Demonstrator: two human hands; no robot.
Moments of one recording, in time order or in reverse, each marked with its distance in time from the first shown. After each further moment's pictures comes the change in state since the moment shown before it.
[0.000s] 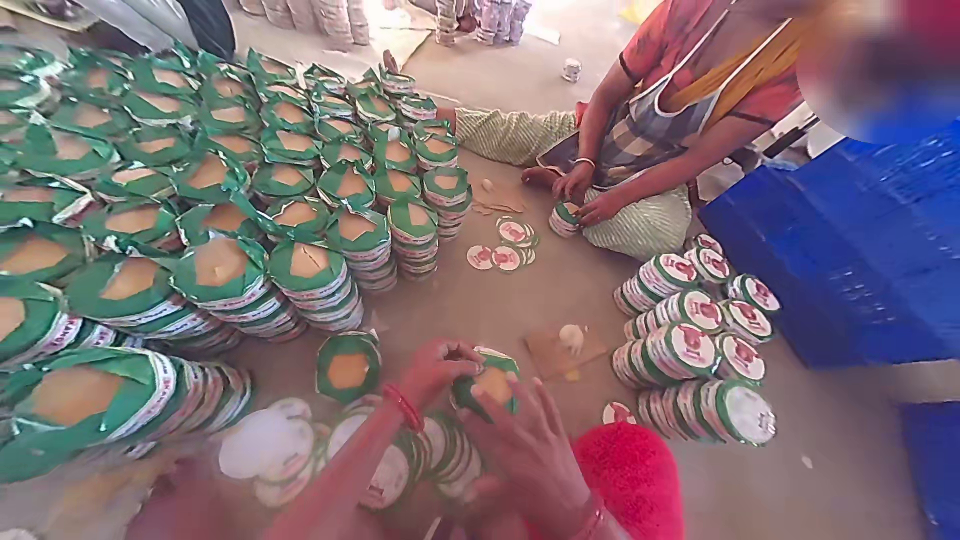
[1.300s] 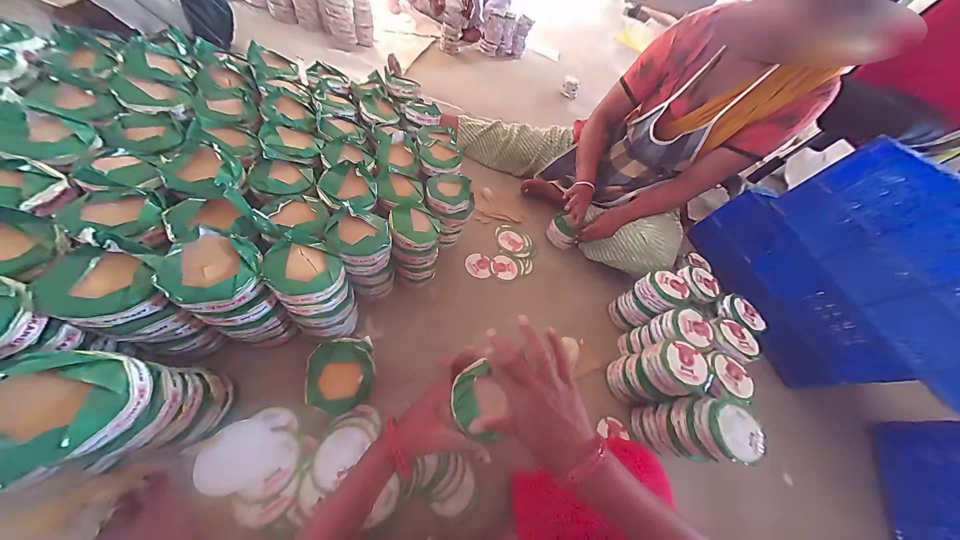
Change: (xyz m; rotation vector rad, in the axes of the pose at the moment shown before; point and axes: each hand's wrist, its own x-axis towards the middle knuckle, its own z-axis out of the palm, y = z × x) left_hand -0.006 -0.075 0.016 -0.048 -0.068 0.632; right_hand 0.067 0.042 -0.011 -0.190 -0.078 -0.034
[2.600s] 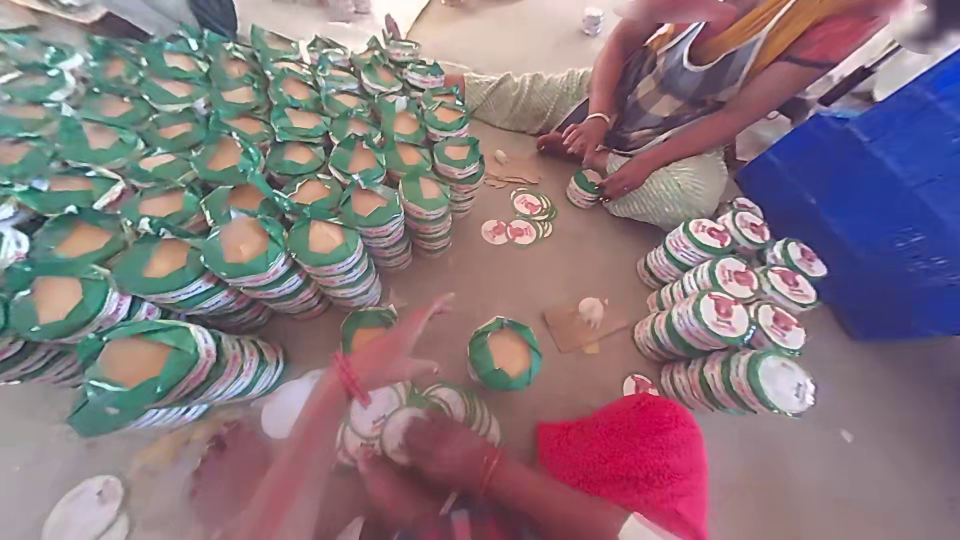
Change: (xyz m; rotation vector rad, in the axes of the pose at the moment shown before) left_hand 0.018 0.083 -0.086 0.494 -0.331 -0.486; right_hand -0.067 -0.150 0.119 0.510 -0.273 -0.452
